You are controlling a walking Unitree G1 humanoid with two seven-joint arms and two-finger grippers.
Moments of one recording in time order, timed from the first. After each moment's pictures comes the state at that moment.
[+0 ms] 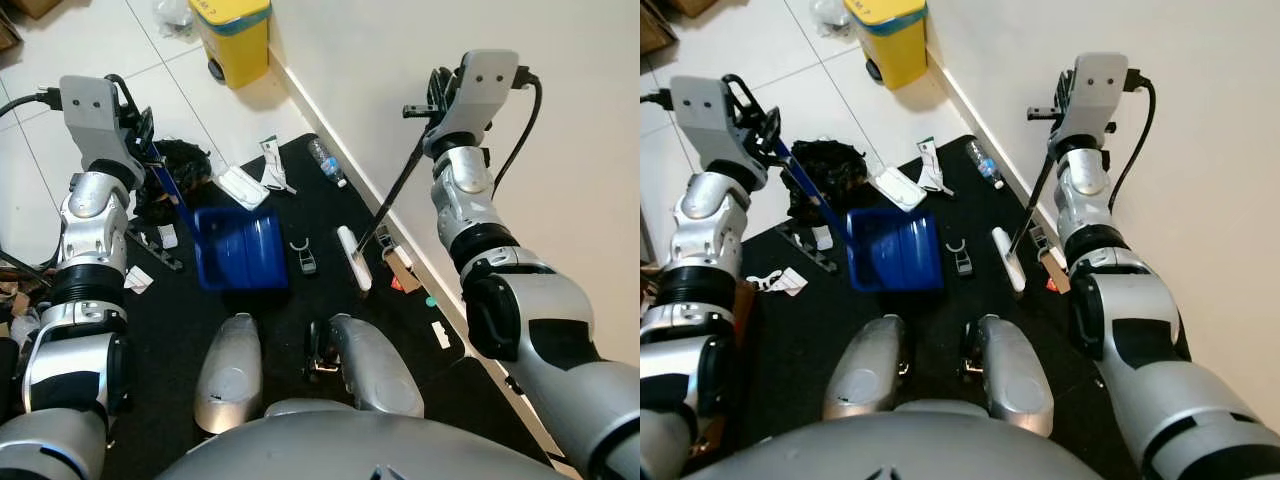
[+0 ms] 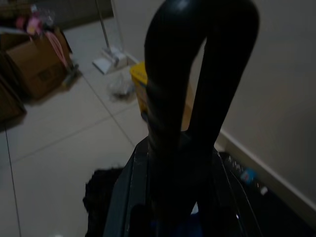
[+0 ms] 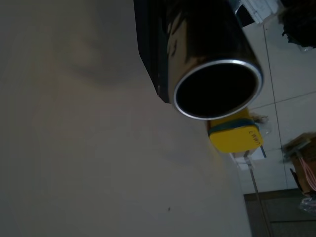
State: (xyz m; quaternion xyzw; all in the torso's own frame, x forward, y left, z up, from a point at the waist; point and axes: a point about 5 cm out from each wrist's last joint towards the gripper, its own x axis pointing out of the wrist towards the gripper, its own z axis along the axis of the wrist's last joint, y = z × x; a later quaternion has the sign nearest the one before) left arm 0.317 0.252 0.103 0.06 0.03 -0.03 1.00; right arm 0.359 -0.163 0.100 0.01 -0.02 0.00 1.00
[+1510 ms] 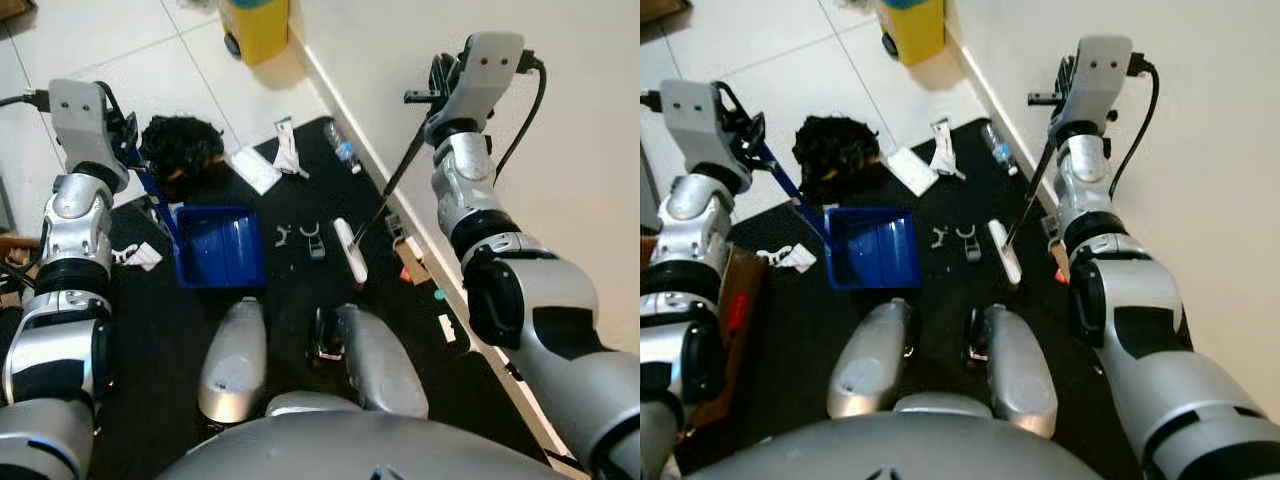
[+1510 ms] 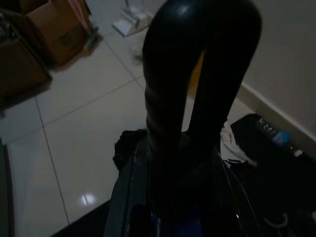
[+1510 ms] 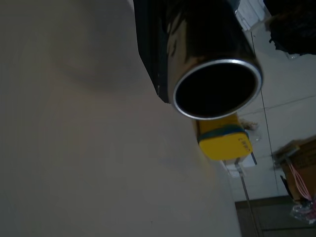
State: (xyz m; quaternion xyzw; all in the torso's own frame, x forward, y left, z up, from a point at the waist) left arm 0.317 0.275 0.088 0.09 0.08 -0.02 0.99; right arm 0.367 -0.163 0.114 0.01 -0.04 -0.01 1.00
